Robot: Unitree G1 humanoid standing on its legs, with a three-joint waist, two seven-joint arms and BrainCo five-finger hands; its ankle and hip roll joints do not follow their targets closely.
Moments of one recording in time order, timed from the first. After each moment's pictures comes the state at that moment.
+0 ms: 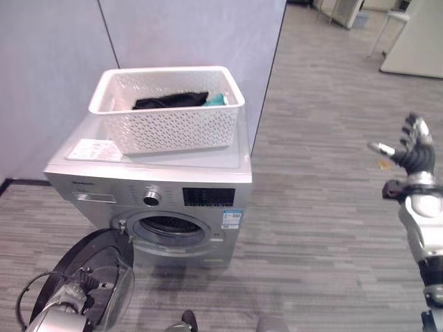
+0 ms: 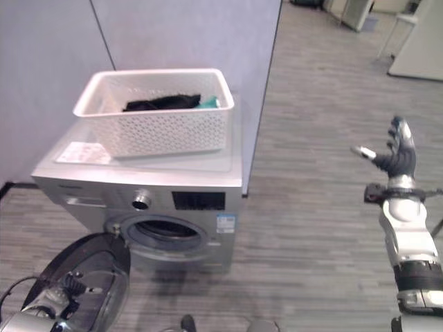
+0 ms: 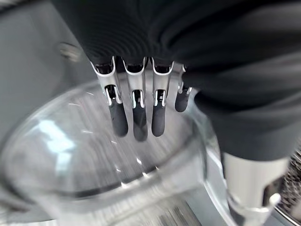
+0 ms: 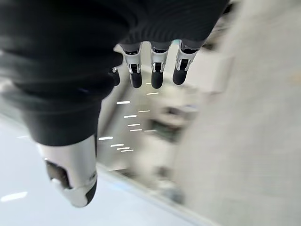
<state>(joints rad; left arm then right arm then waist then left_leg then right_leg) -0.29 0.62 -0.20 1.43 0.24 -0.04 0.07 -0.43 -0.87 -0.01 0.25 0.34 -0.16 -0.24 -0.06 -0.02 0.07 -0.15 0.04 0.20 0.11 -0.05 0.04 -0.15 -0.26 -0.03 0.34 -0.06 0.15</state>
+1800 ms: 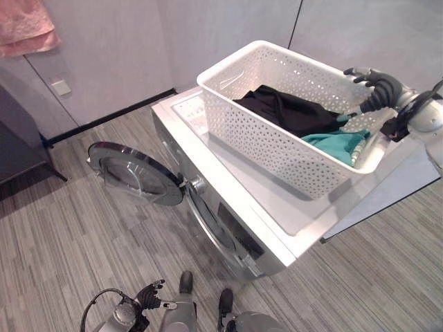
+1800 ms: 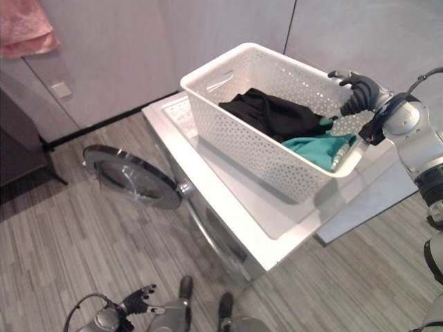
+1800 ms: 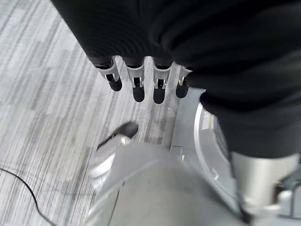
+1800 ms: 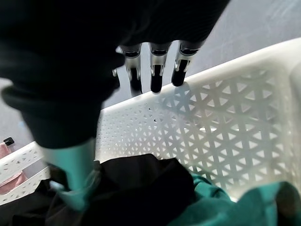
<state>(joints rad) -0.01 0.43 -0.41 0.91 0.05 -0.05 -0.12 -1.13 -1.08 0.74 0.60 0.18 -0.03 0.16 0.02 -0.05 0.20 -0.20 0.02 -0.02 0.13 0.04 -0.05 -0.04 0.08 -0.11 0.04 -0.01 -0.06</state>
